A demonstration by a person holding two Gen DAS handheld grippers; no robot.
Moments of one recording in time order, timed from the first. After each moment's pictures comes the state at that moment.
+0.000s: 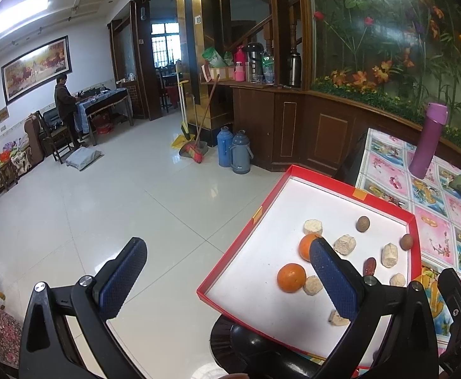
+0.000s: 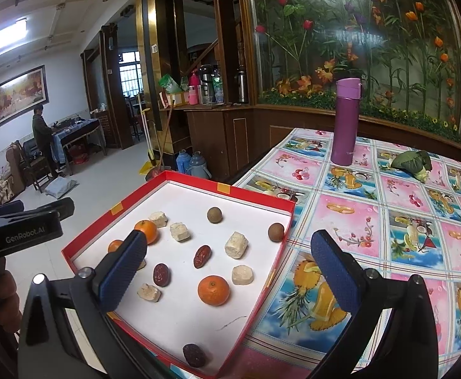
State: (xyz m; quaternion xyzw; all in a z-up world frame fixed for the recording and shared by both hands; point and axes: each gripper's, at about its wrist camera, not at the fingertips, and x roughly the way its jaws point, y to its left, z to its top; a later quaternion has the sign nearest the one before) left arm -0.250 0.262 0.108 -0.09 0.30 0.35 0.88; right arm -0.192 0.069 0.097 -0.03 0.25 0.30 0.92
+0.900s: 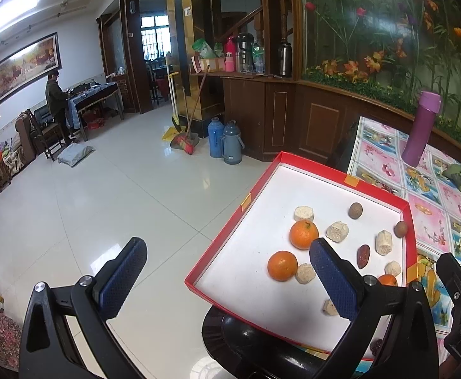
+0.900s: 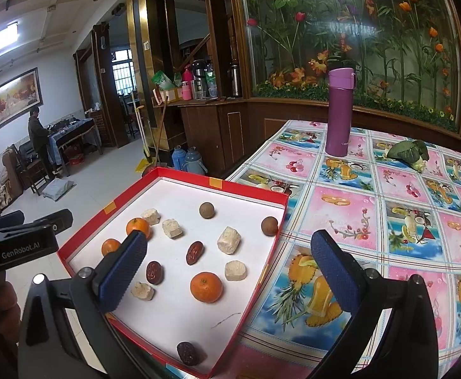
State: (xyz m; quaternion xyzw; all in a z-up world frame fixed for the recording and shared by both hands) left arm -0.251 0.259 0.102 -0.10 0.32 0.33 0.88; right arm -0.188 0.062 0.095 -0.02 0.27 0.30 0.92
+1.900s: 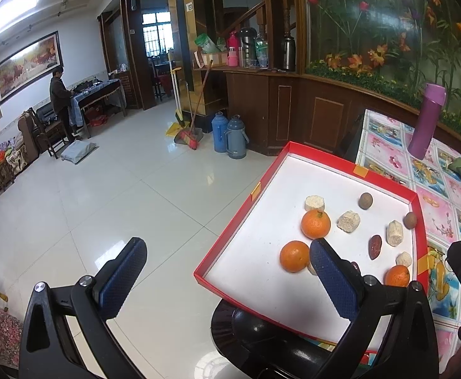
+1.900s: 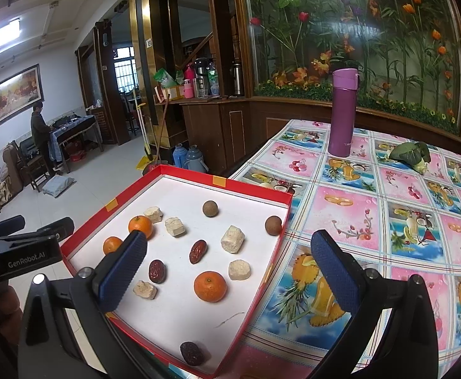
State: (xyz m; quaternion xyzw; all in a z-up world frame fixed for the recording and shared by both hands) left arm -0.255 0.262 0.094 -0.09 0.33 0.34 0.88; right arm -0.188 0.068 0.096 -0.02 0.27 0.30 0.91
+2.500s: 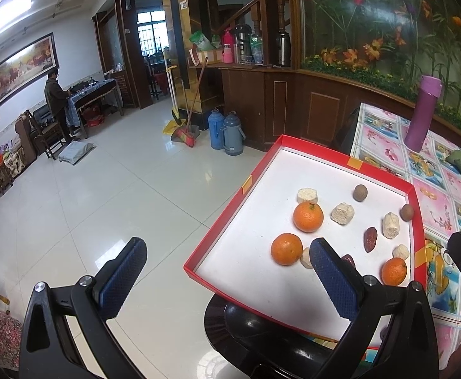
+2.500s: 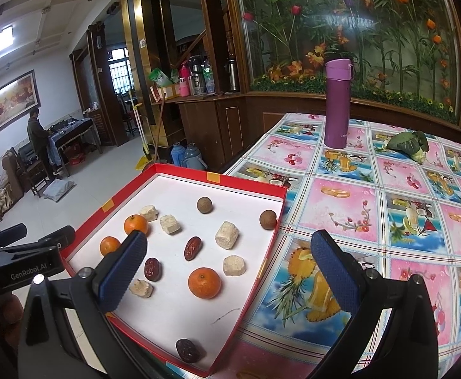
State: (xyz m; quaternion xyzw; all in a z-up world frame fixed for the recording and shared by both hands) left arm -0.252 0.253 0.089 -0.09 0.34 0.33 0.88; right arm -0.180 0.057 0.093 -0.01 0.29 0.29 0.91
